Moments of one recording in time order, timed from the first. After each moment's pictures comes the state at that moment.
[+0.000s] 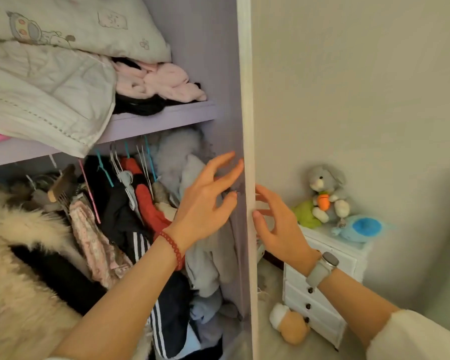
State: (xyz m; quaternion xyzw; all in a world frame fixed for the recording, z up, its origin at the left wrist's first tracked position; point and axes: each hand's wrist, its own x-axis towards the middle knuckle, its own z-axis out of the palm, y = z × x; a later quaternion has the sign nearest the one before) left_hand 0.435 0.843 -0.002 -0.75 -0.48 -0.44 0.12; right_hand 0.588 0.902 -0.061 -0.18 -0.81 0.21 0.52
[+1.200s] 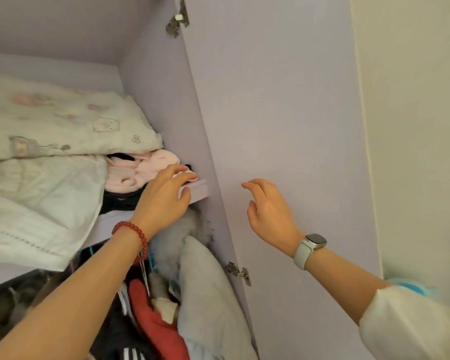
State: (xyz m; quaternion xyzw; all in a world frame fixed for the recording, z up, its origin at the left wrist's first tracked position) left_hand 0.379 0.934 0.149 -0.68 -0.61 -0.29 0.28; right_hand 0.565 1.025 0.070 -0.29 -0.79 -0.02 0.53
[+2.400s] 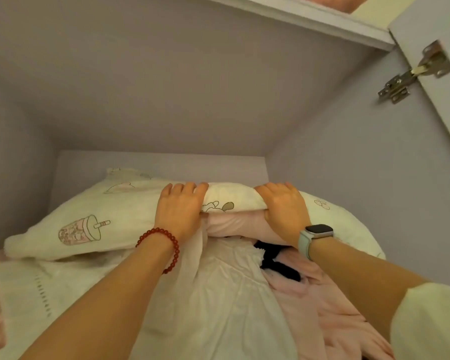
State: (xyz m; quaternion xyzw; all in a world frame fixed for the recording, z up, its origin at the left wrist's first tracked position) left_hand 0.008 0.956 0.370 -0.37 -0.69 -0.09 0.61; right_hand 0.137 1.116 0.347 -0.10 -0.75 -0.17 0.63
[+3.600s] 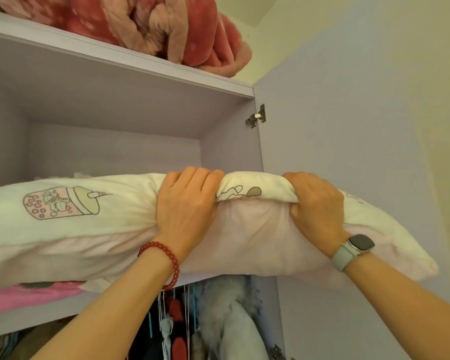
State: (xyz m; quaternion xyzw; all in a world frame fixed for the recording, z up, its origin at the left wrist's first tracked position) left_hand 0.412 0.822 0.248 -0.47 -0.45 -0.28 0.70; right_hand 0.562 0.966 0.230 -0.14 -0.64 -0.28 0.71
